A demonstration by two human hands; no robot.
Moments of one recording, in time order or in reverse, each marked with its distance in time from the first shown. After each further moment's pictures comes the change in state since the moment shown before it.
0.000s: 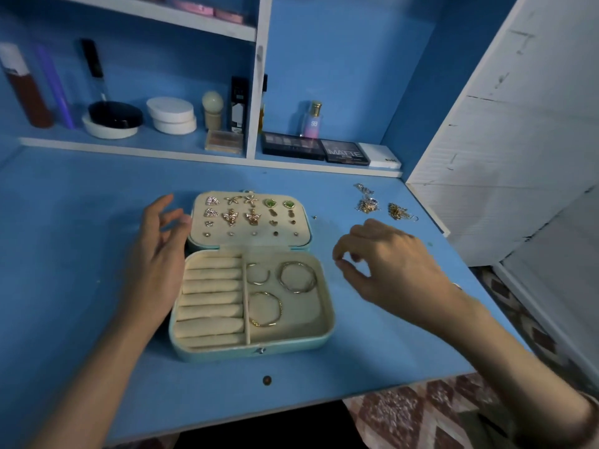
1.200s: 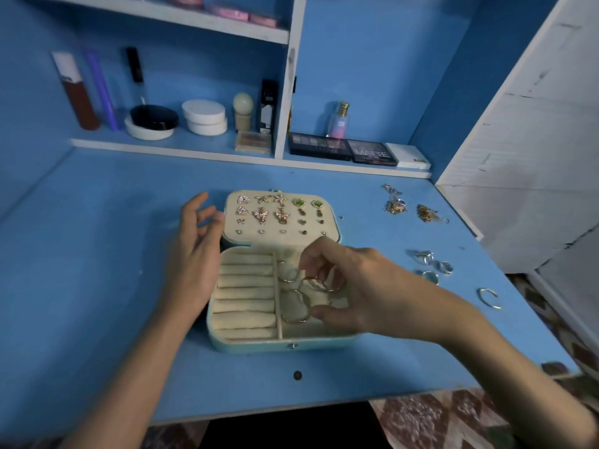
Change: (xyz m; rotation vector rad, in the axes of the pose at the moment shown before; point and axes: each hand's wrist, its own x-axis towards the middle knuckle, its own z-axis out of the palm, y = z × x) left_hand -0.003 0.005 0.001 -0.005 0.020 -0.017; right_hand 0.015 -0.044 -0.003 0.597 -0.347 -0.098
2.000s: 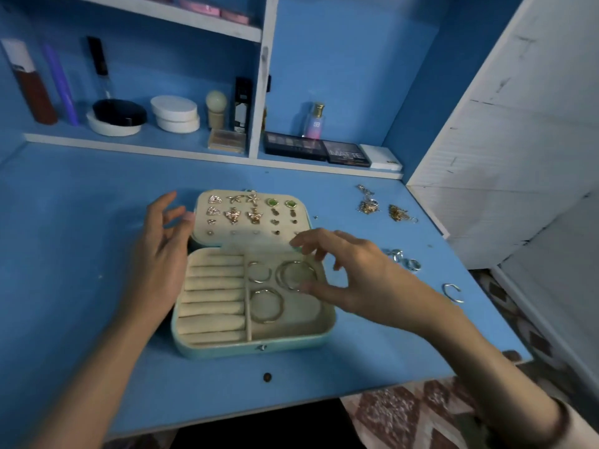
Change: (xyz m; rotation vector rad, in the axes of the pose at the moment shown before) left_hand 0.006 -0.009 -0.002 -0.002 -0.004 0.021; right_hand -0.009 0.019 -0.004 -0.092 0.133 0.077
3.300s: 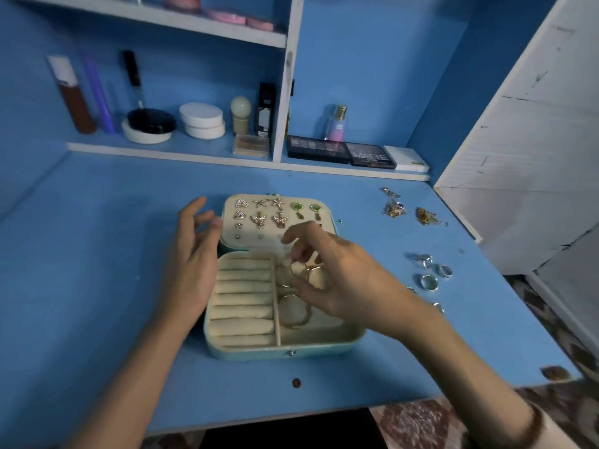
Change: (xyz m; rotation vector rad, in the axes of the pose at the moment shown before) left_hand -0.004 0.003 0.001 -0.021 0.012 -0.015; right_hand 0.030 -0.016 0.027 0.041 0.101 -0.136
